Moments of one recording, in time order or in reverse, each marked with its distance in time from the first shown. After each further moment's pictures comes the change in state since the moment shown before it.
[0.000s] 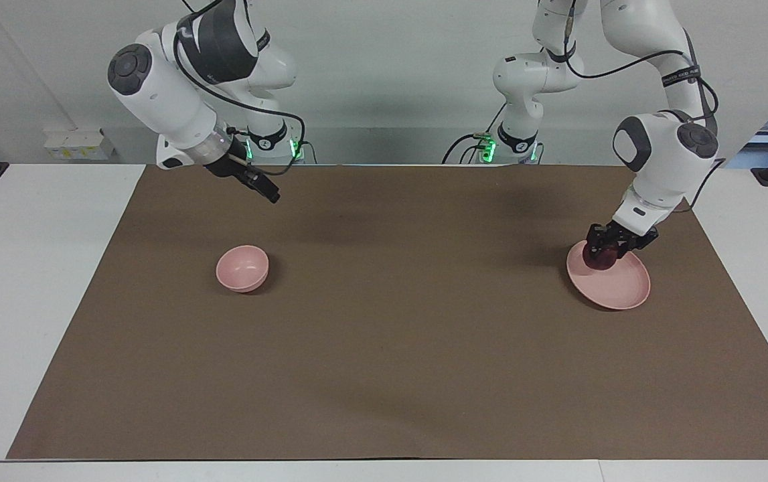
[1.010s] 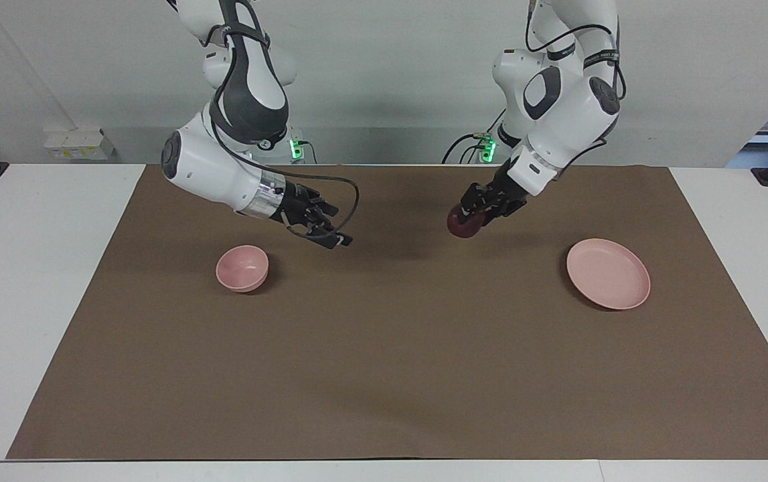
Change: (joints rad) left arm -0.448 -0.078 -0.027 0.057 -0.604 0.010 -0.421; right arm 0.118 0.186 0.001 0.012 0.480 0.288 0.256
